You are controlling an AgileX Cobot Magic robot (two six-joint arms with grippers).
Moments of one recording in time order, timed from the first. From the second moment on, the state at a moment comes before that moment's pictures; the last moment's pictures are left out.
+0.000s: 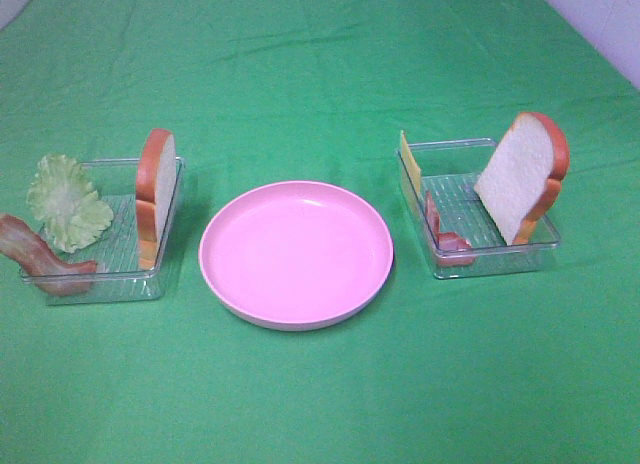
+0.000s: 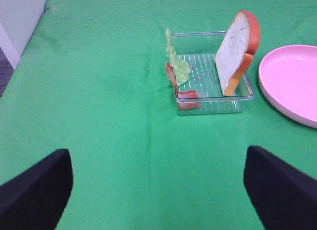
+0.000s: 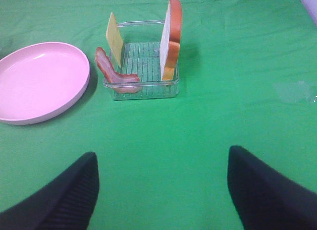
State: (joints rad) left arm 0.07 0.00 -0.50 -0.09 1.05 0.04; right arm -0.08 -0.01 -0.51 0.16 1.07 -0.15
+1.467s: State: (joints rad) left arm 0.07 1.20 -1.13 -0.30 1.13 0.04; right arm -0.08 -0.01 -0.51 0.16 1.07 -0.15
